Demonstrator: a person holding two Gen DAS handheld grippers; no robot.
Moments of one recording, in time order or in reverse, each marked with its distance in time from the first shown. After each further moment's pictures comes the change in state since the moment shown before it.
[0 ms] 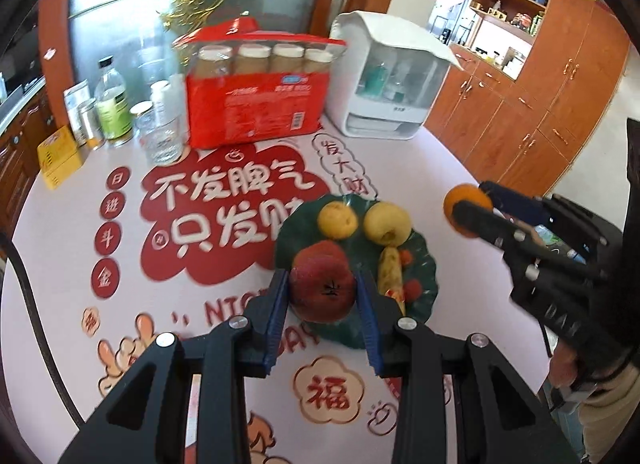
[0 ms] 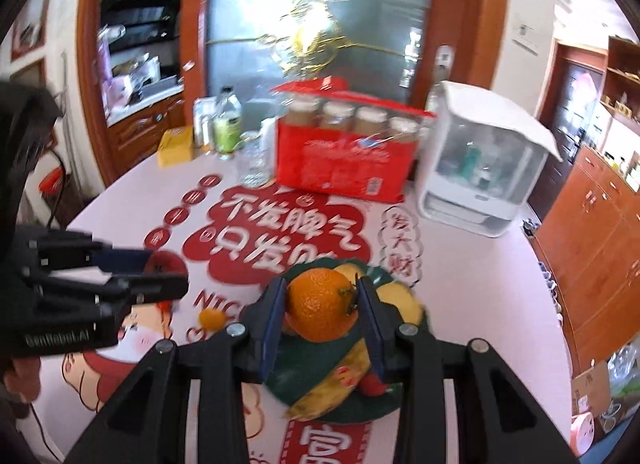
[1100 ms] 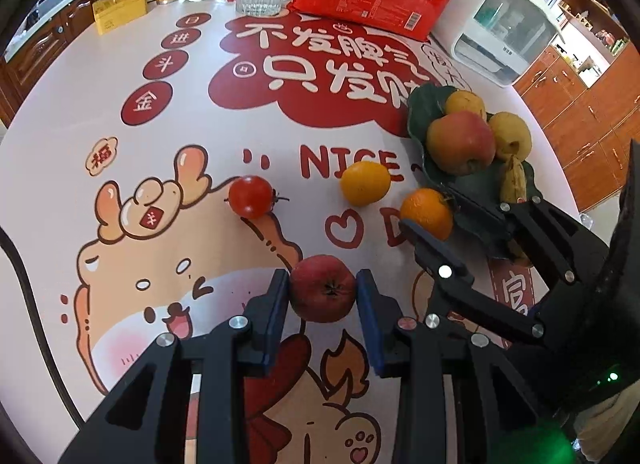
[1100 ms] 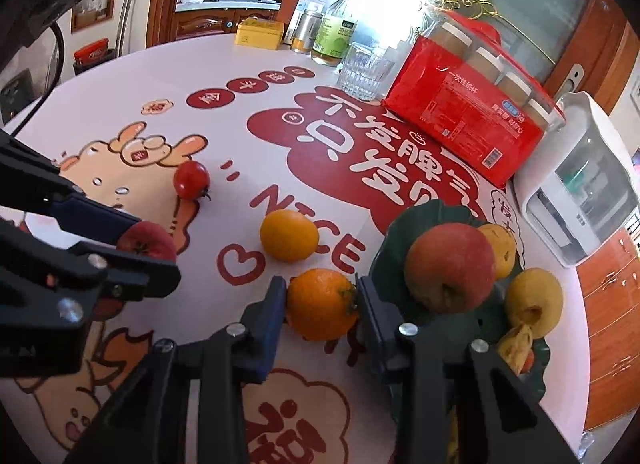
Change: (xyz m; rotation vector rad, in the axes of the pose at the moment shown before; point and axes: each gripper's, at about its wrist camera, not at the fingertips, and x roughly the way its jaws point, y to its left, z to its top) left arm 0.069 0.102 -0.120 -0.244 0.207 0.116; right arm 0.127 0.146 -0.107 -0.382 0.118 0.059
